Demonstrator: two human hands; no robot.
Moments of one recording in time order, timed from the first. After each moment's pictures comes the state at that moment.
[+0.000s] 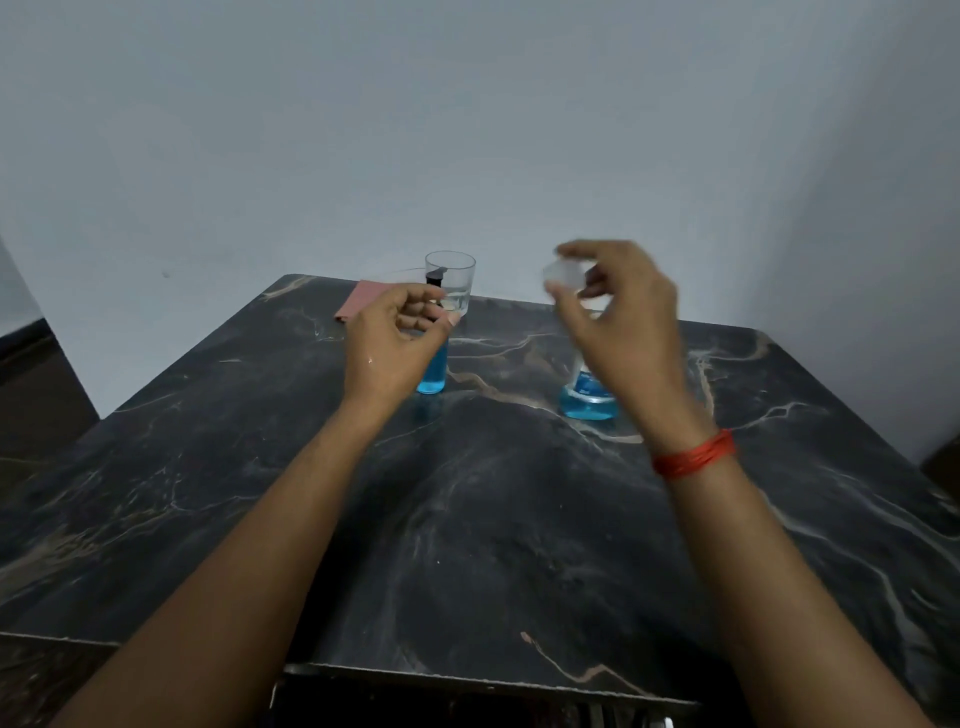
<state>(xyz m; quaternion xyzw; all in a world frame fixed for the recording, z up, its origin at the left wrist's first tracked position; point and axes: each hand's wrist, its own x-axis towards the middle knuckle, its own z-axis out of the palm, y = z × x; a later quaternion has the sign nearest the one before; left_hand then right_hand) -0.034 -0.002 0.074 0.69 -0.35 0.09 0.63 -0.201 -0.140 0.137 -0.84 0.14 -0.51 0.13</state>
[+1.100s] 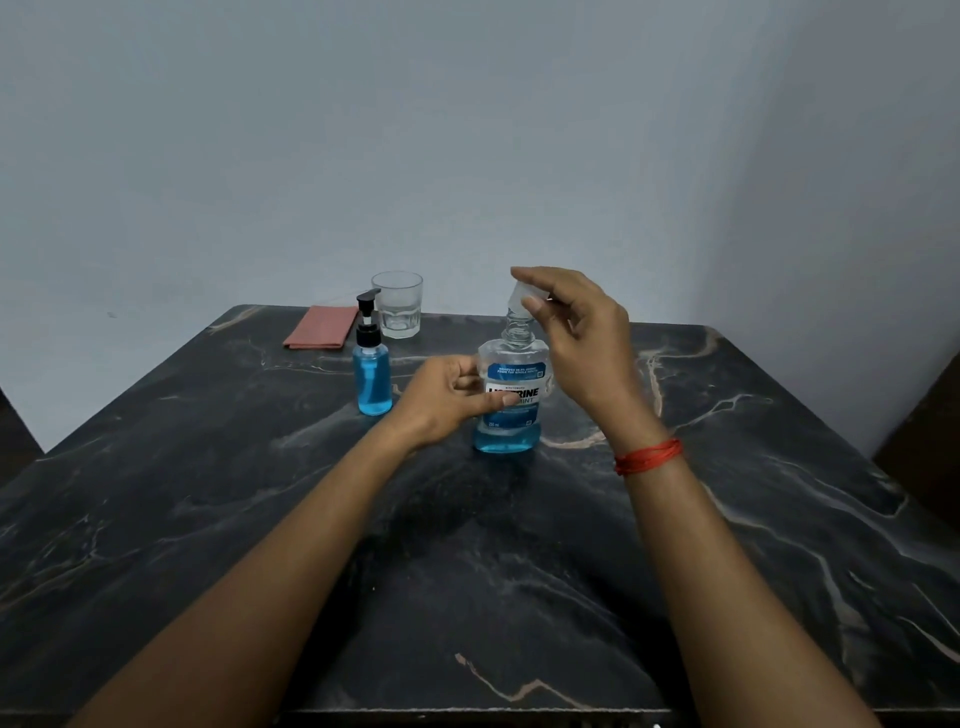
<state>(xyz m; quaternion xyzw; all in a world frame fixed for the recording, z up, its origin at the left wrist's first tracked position) -0.081 -0.078 0.052 0.63 -0.47 -0.25 0.56 -0.227 -0.181 0.124 -0.82 0.10 -0.50 0.25</state>
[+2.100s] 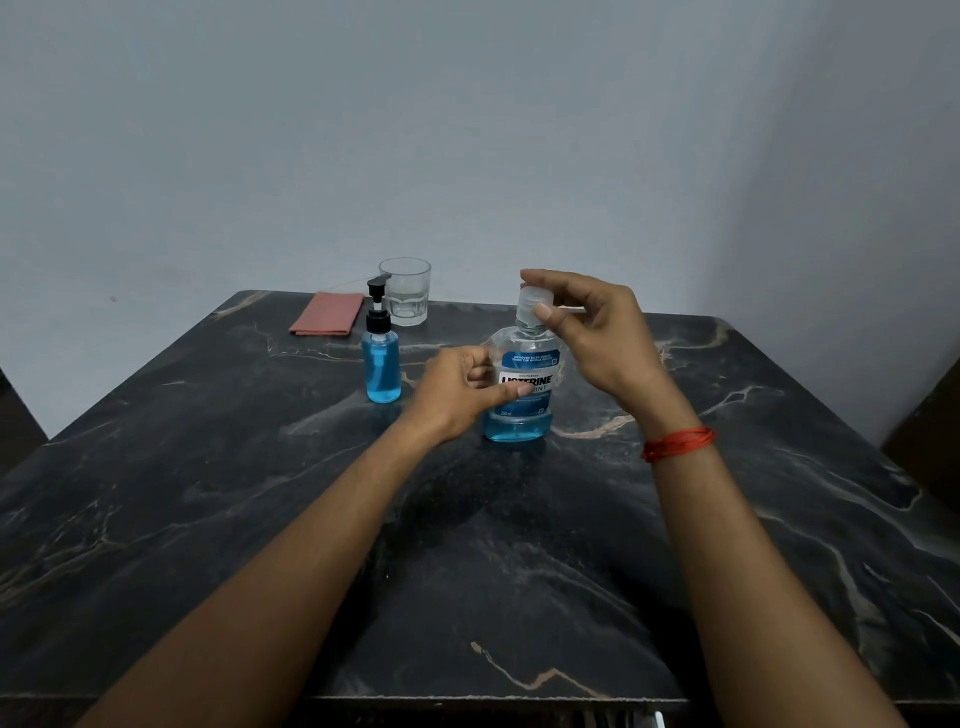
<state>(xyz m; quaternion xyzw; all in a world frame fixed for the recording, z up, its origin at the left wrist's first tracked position) -0.089 -0.077 0.049 0.66 -0.48 -0.18 0.55 -0.229 -0.190 0.123 -0.82 0.12 -0.38 0.40</state>
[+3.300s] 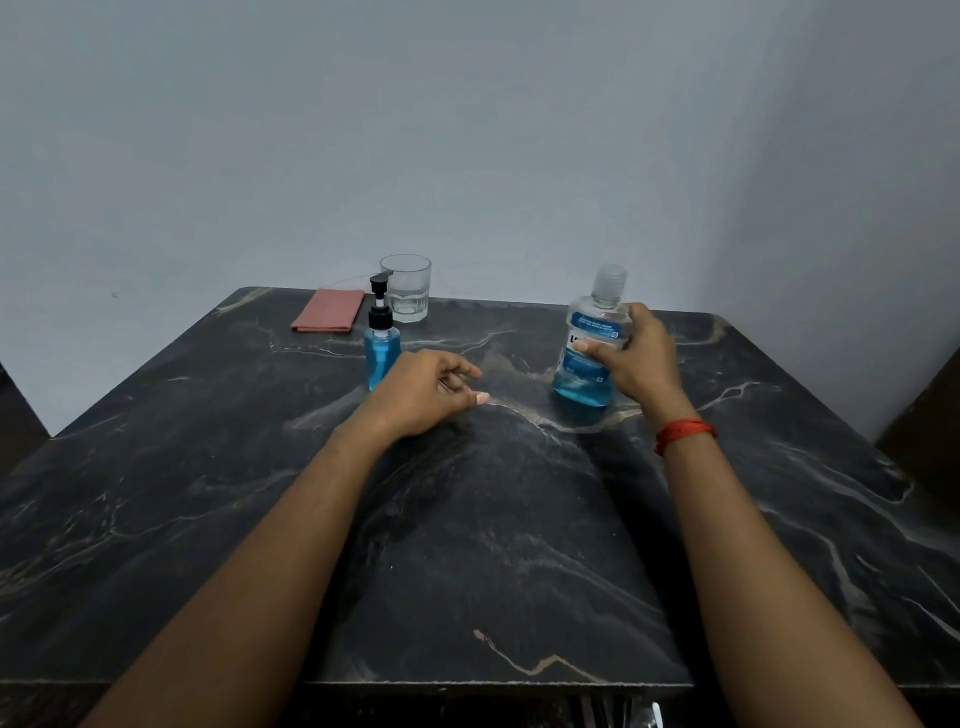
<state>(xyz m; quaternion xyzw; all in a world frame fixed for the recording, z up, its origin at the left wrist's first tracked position) -0.054 -0.054 0.046 0.77 -0.52 -0.08 0.37 -0.238 -0.260 0.073 -0.77 0.36 -0.37 0.36</state>
